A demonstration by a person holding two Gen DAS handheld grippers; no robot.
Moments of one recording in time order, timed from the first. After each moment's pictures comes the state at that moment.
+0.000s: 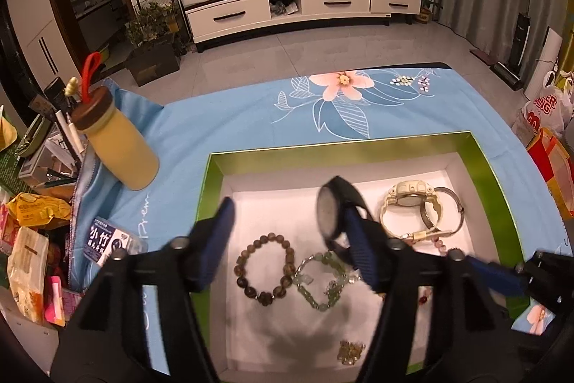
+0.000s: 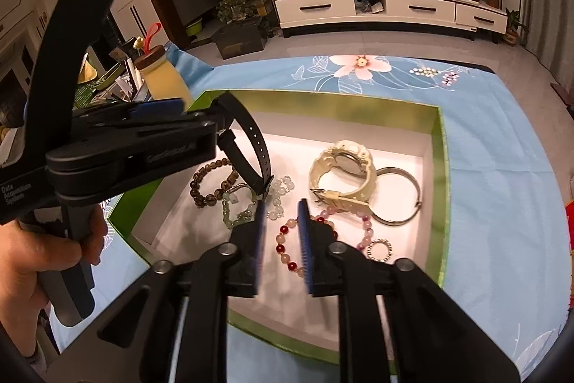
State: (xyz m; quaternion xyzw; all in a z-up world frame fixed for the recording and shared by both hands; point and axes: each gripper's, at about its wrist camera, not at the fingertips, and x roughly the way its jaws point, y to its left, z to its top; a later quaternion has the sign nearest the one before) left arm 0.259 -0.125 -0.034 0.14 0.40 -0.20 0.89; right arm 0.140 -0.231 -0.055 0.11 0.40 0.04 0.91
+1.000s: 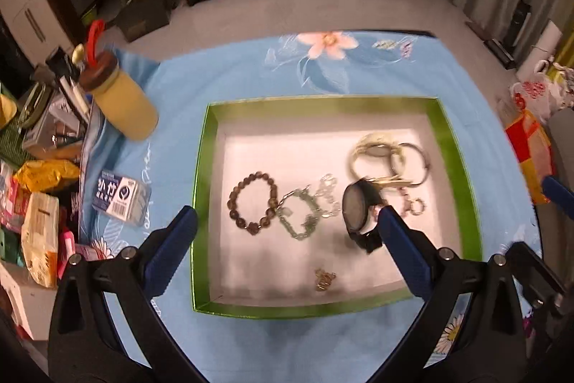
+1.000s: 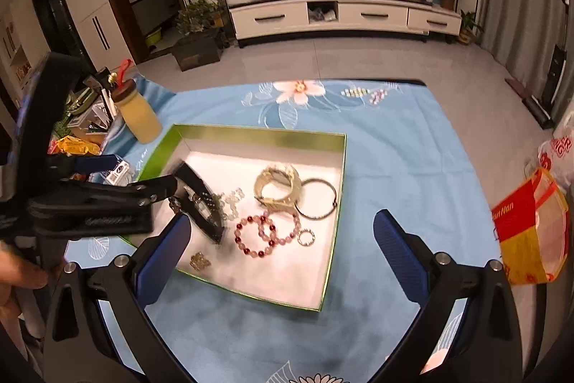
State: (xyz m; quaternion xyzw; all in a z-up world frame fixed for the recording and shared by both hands) left arm 0.242 -0.115 -0.008 0.14 0.51 -0.19 0.83; right arm 0.099 -0.263 0.014 0.11 0.41 -0.06 0.90
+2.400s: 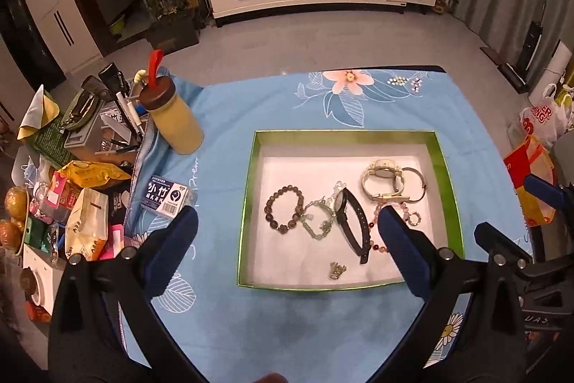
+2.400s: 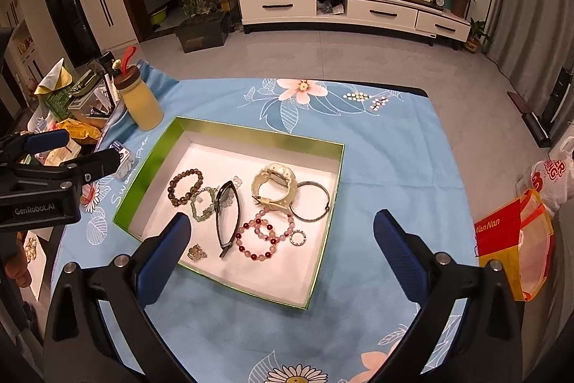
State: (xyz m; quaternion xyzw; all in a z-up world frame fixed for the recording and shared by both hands) left arm 0.213 -0.090 0.065 0.12 0.46 -0.16 0.86; right arm 0.111 -0.259 0.038 0.07 0.44 -0.04 0.89
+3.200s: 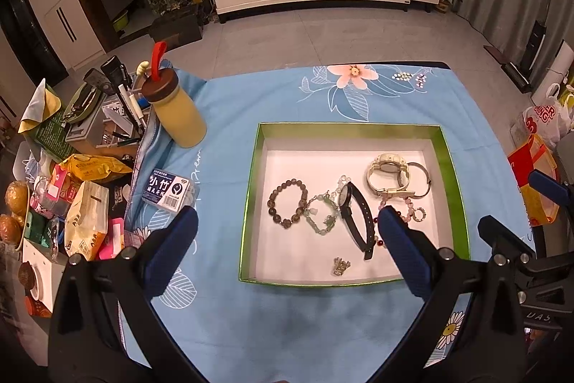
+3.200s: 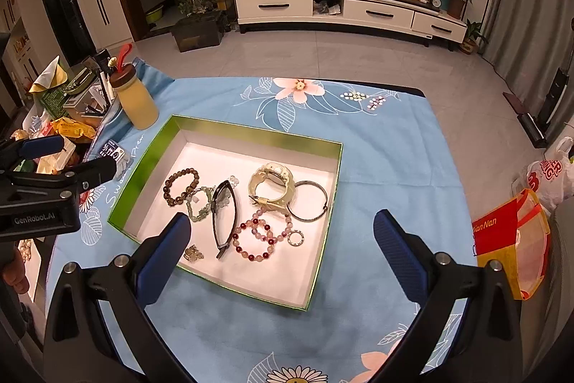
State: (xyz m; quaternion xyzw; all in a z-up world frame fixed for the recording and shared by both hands) left arm 0.213 -0.085 0.059 0.12 0.47 -0.15 0.86; right arm 0.114 -0.257 0.034 0.06 0.44 -0.05 0.90
